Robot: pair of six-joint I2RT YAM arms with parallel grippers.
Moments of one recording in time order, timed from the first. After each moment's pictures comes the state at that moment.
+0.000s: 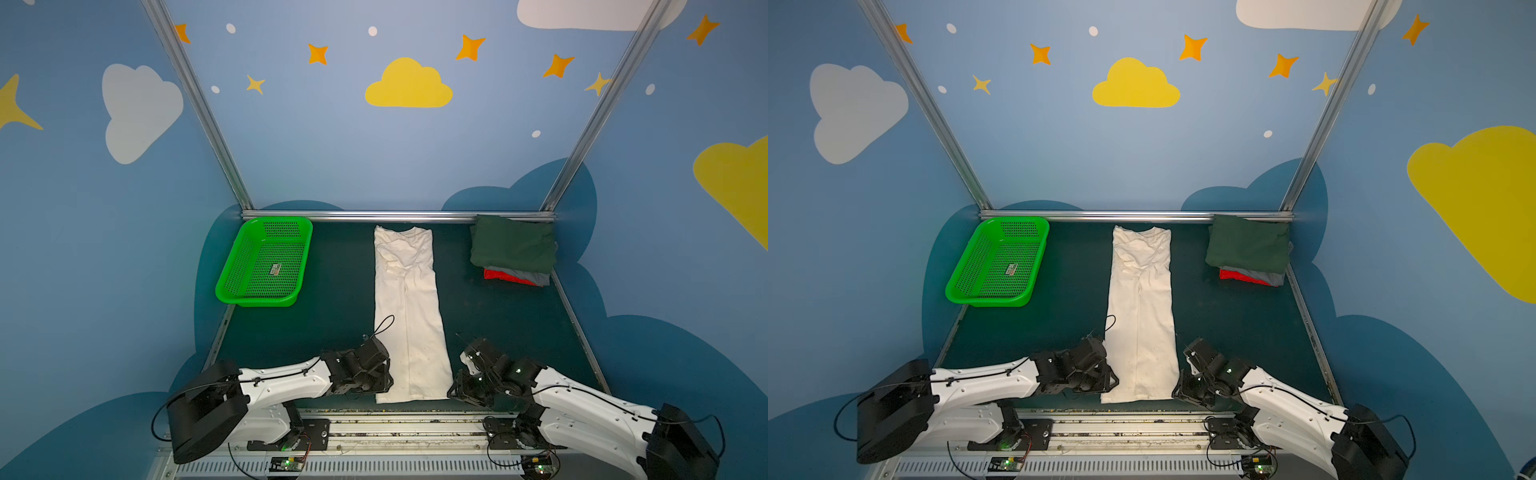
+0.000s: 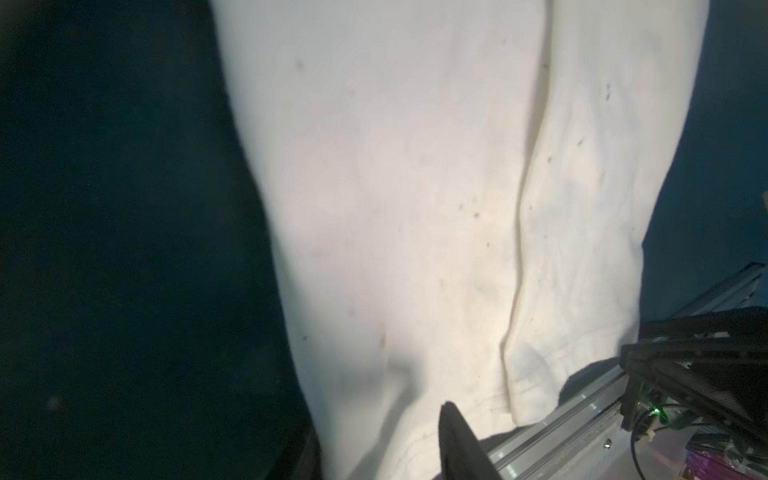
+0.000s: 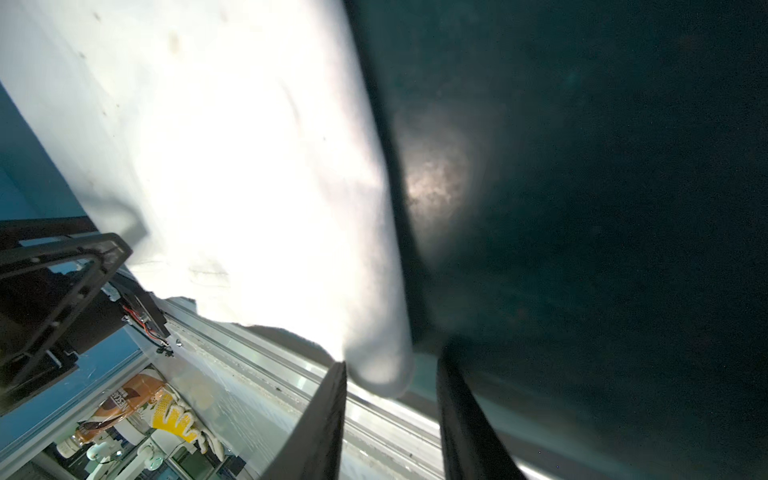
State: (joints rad) left arm -1.02 1.27 0.49 -0.29 0.15 -1.06; right arm 0.84 0.94 0.35 -0.59 -0.37 1.02
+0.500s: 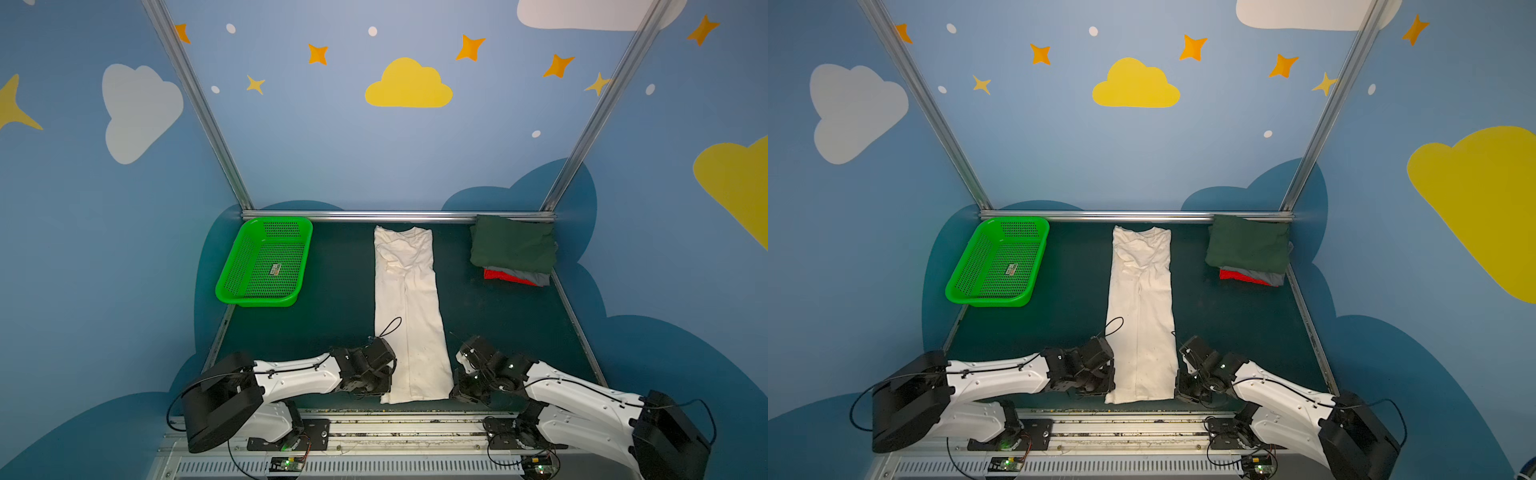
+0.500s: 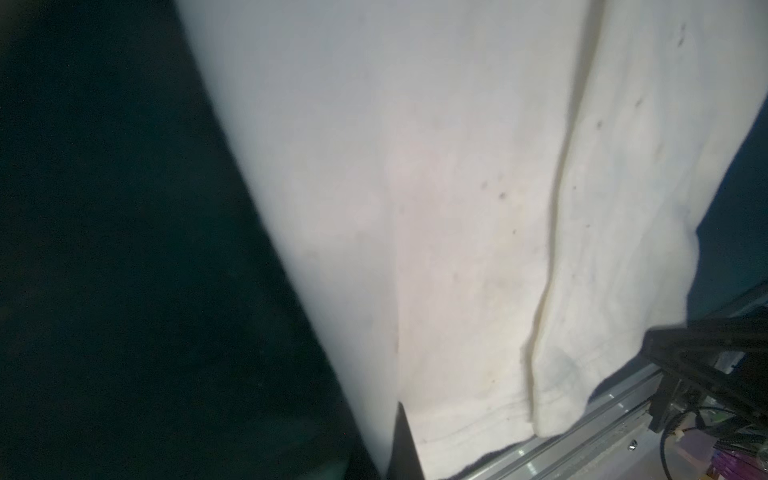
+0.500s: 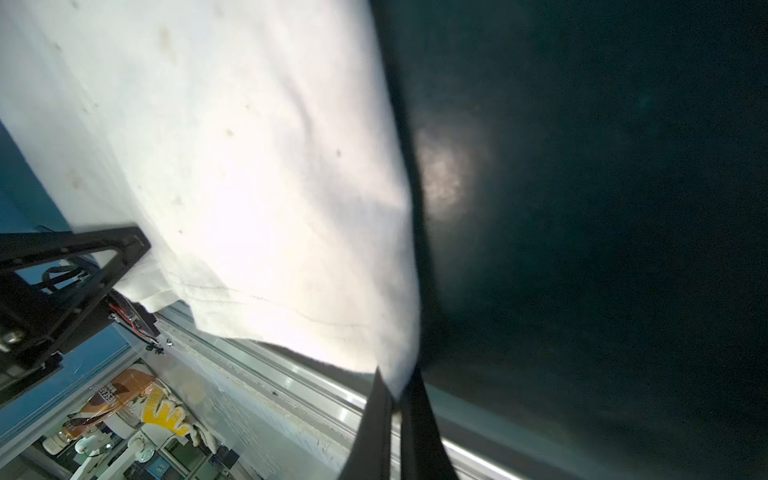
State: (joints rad) left arm -1.03 1.36 0.56 -0.37 0.16 -1.04; right arm 0.85 1.02 0.37 -0.57 -0.38 0.98
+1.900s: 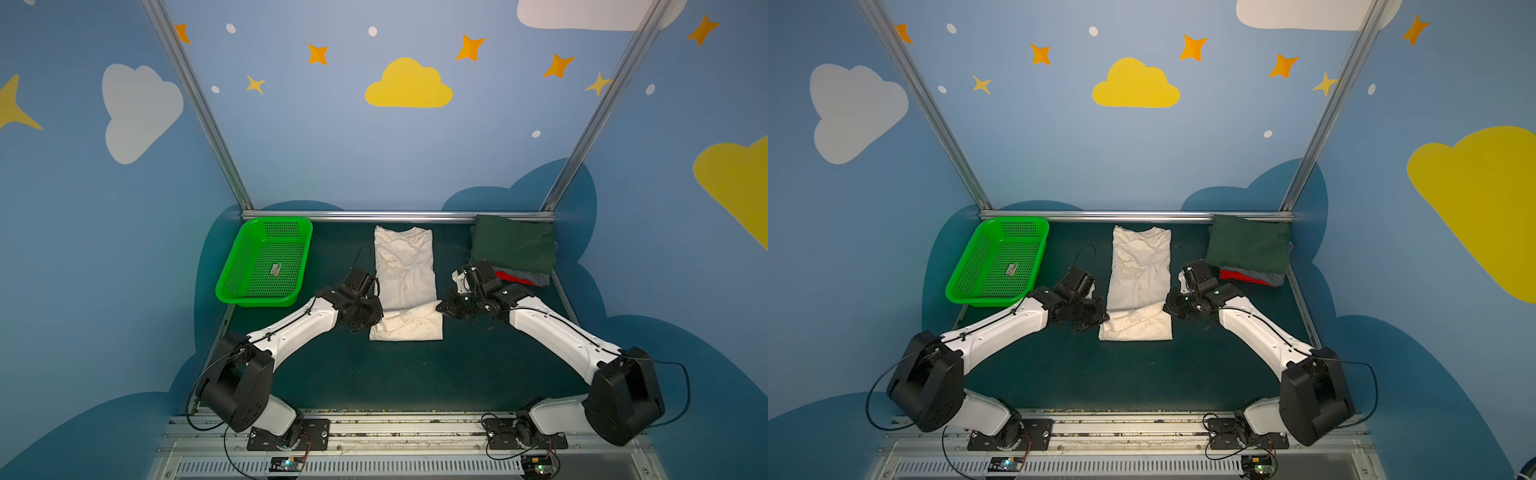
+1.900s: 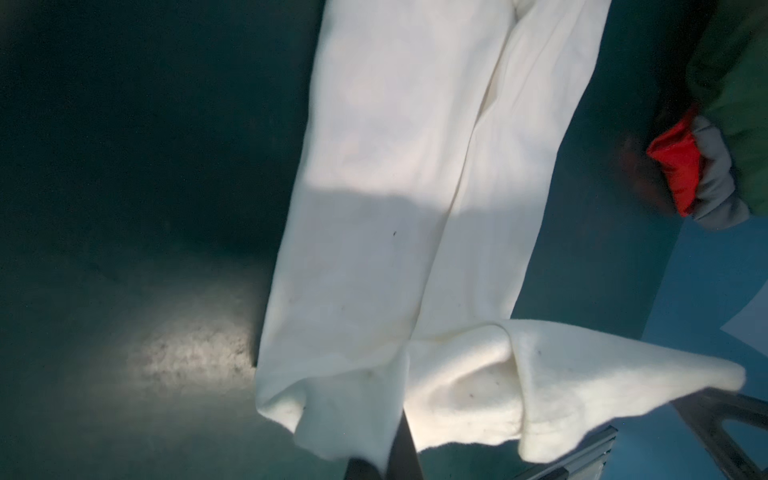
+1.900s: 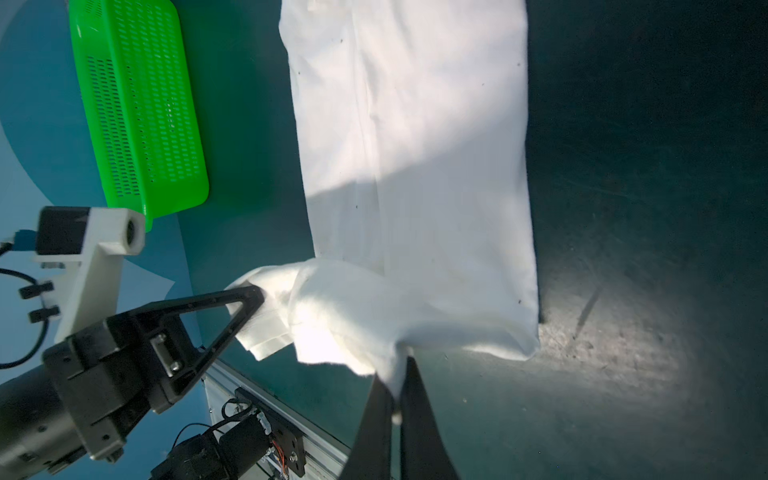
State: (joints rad) left arm -0.53 1.53 1.03 -0.55 0.23 -0.89; right arm 0.51 1.44 1.04 -0.57 -0.35 0.77
